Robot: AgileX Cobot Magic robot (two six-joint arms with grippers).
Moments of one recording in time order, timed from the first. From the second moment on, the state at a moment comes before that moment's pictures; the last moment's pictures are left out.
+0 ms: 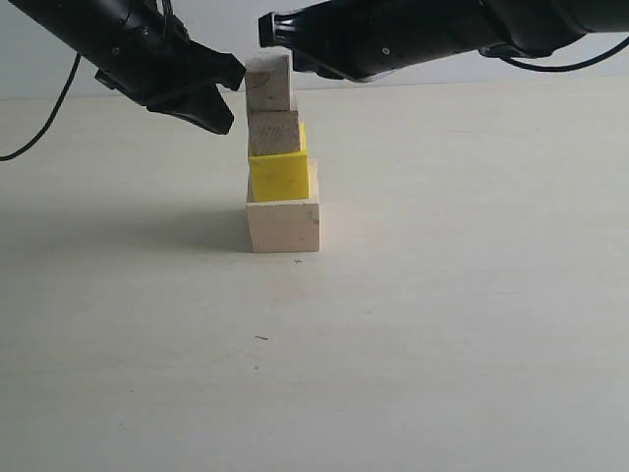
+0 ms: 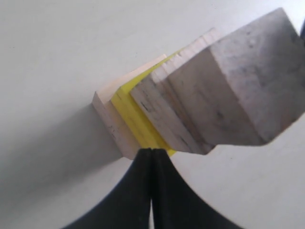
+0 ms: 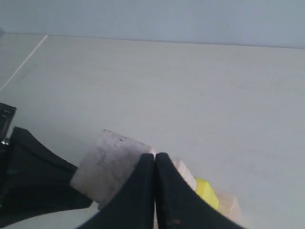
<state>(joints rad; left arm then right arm) -0.38 1.83 -1.46 -0.50 0.89 0.39 0.54 1.73 -1.24 0.91 0.26 -0.57</state>
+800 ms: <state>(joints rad) -0.38 1.83 -1.46 -0.50 0.90 0.39 0.54 1.71 -1.27 0.85 0.26 -0.52</state>
